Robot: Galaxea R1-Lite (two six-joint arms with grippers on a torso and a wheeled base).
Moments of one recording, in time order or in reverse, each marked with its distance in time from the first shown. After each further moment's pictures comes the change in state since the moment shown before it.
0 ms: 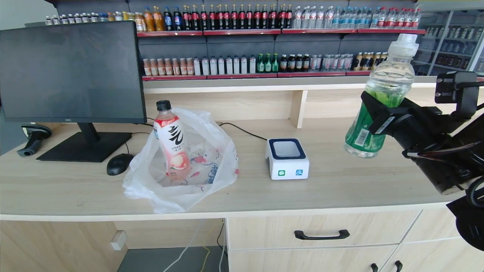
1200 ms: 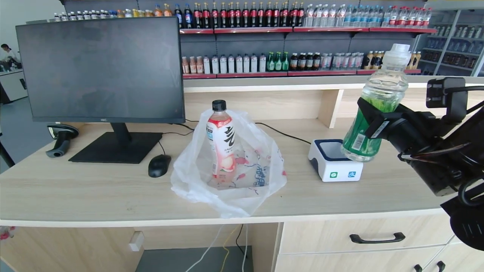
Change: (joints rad) left arm 0.000 0.000 0.000 0.001 0.000 0.000; right arm -0.009 0.018 0.003 0.006 0.000 0.001
